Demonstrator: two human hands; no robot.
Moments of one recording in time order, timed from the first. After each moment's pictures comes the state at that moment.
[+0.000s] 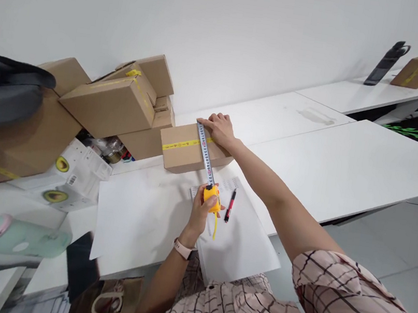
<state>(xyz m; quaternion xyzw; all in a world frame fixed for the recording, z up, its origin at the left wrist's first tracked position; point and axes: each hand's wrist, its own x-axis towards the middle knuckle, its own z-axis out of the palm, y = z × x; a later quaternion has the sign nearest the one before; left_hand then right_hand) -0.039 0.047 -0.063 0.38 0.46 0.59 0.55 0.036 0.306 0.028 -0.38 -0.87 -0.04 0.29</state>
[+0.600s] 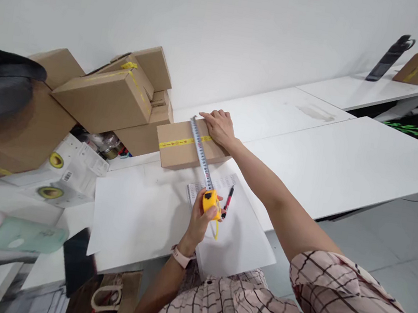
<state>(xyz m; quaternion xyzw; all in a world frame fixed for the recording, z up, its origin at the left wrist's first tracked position) -0.031 0.020 -0.083 0.40 0.45 0.59 0.54 0.036 0.297 0.022 -0.41 -0.85 -0.05 0.32</state>
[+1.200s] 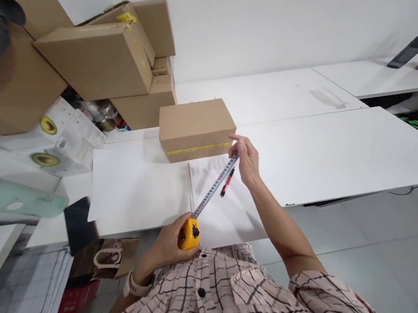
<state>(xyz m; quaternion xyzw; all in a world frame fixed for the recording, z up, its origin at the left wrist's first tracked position) -0.097 -0.110 -0.085 0.62 0.64 0.23 0.39 0.105 0.136 -0.042 -0.38 -0.64 0.38 0.55</state>
